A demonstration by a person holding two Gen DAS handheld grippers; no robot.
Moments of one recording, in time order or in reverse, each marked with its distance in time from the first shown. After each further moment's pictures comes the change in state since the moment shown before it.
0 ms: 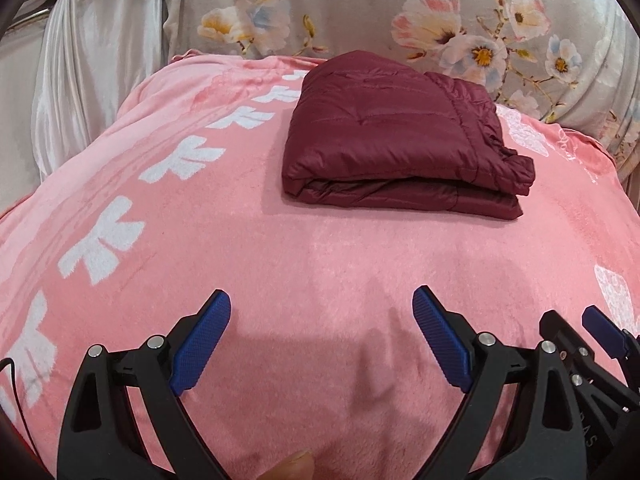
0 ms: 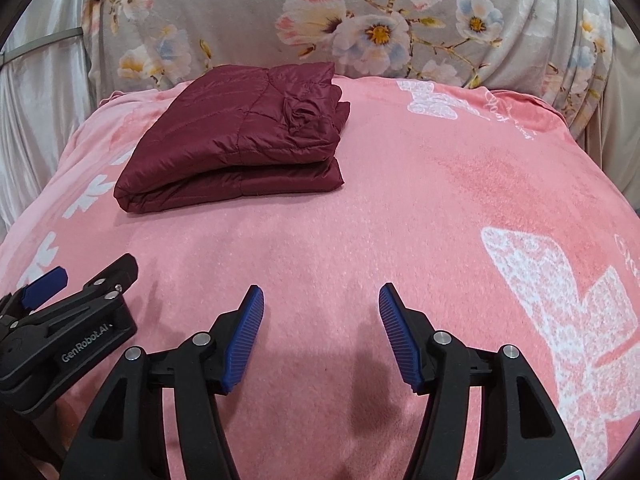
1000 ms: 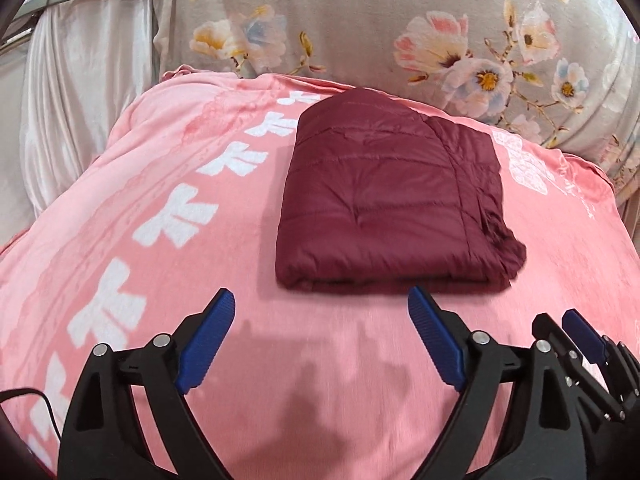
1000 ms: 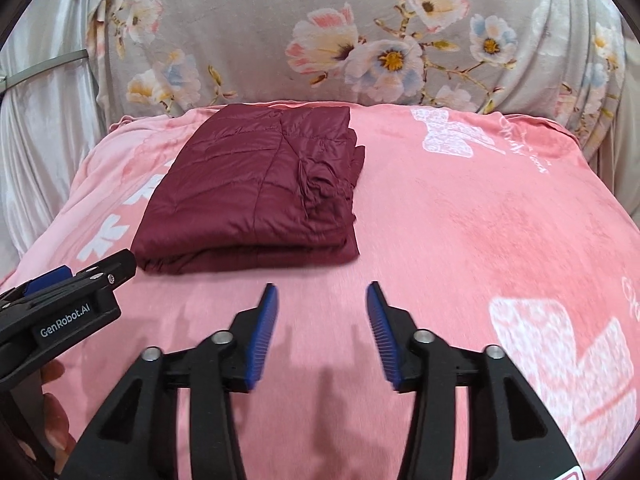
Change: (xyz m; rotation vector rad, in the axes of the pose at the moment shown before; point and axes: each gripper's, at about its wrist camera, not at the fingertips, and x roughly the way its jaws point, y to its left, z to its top) left arm -0.005 0.004 0.076 -0.023 0.024 -0.020; right arm -0.007 0.000 0.055 0.009 -0.043 0.054
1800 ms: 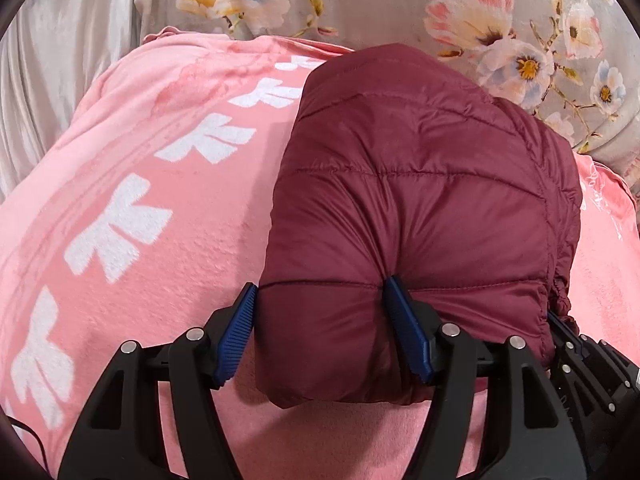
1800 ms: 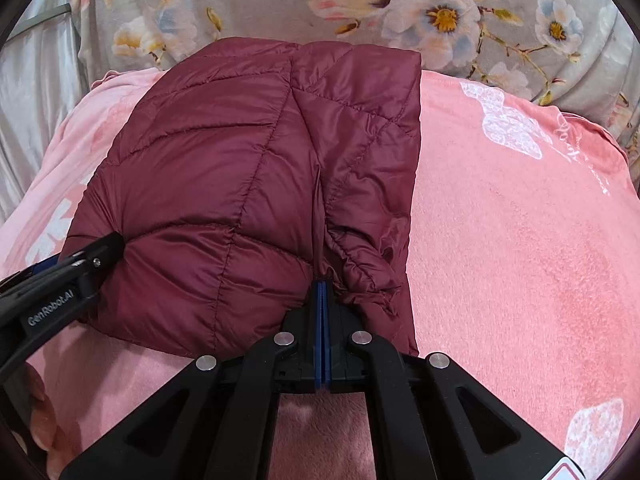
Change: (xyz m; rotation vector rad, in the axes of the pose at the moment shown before) left arm 0.119 0.009 0.035 -0.051 0.082 -0.011; right arm 0.142 0.020 0.048 -0.088 0.143 0.021
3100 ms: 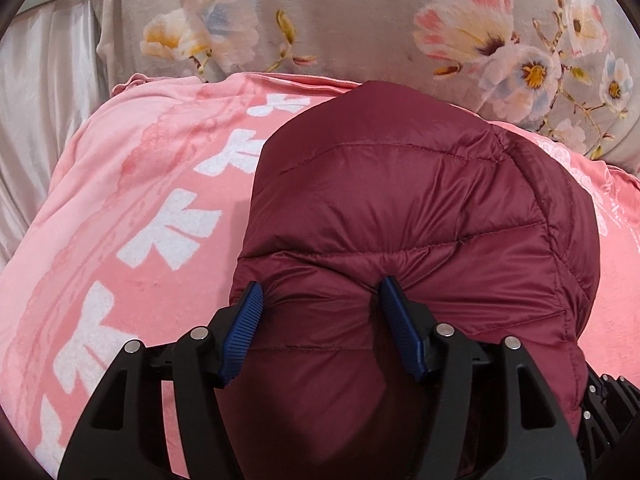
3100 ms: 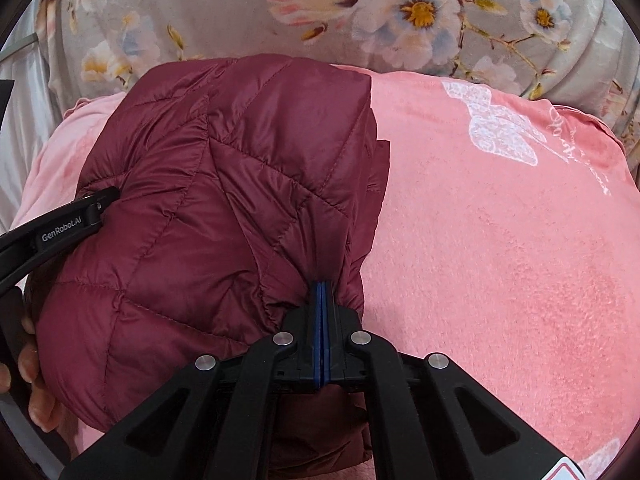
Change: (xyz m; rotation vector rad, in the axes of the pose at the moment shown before) left arm 0.047 -0.026 0.074 0.096 -0.077 0.042; right arm 0.034 -0.030 0.034 0.067 -0.022 -0.022
